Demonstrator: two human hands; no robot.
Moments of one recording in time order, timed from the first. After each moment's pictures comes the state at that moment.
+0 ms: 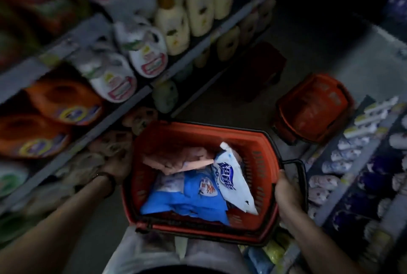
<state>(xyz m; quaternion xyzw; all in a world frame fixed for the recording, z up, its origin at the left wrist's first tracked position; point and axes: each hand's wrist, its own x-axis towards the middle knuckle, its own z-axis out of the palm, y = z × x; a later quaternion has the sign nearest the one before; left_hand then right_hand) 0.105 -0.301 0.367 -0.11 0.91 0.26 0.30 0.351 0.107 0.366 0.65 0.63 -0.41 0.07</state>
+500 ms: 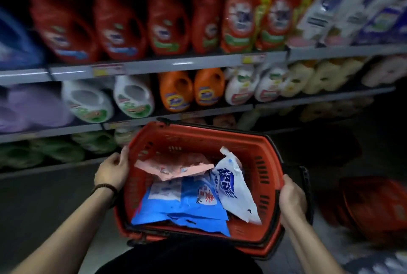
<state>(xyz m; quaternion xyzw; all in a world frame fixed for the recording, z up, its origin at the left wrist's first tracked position) 0.336 -0.630 0.476 -0.41 0.84 0.36 0.05 0.311 -0.178 0.486 0.44 0.79 -0.43 0.07</state>
